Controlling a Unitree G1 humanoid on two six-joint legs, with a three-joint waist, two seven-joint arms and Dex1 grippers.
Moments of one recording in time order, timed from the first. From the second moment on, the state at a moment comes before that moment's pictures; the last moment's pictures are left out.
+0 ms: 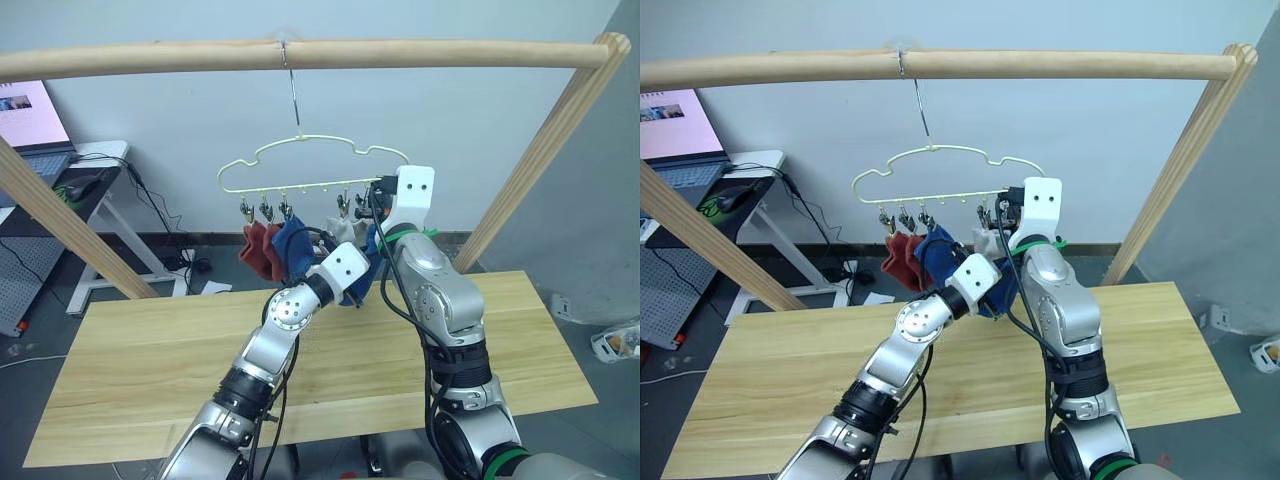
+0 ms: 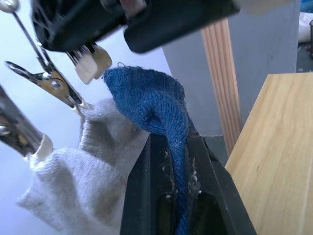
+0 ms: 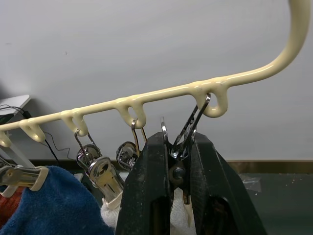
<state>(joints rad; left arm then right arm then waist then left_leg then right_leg) -0.43 0.15 -0.32 0.22 0.16 -0.09 -0.38 -0.61 0.14 0.05 -0.15 0.18 0.71 -0.17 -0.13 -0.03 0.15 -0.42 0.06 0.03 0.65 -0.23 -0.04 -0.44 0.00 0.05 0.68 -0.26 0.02</state>
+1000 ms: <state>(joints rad) -0.48 0.12 -0.30 0.32 0.19 -0.18 -0.30 -0.61 0.14 0.06 -0.16 0.19 0.73 -0.16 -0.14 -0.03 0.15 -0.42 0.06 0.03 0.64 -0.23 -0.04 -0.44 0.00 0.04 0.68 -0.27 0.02</state>
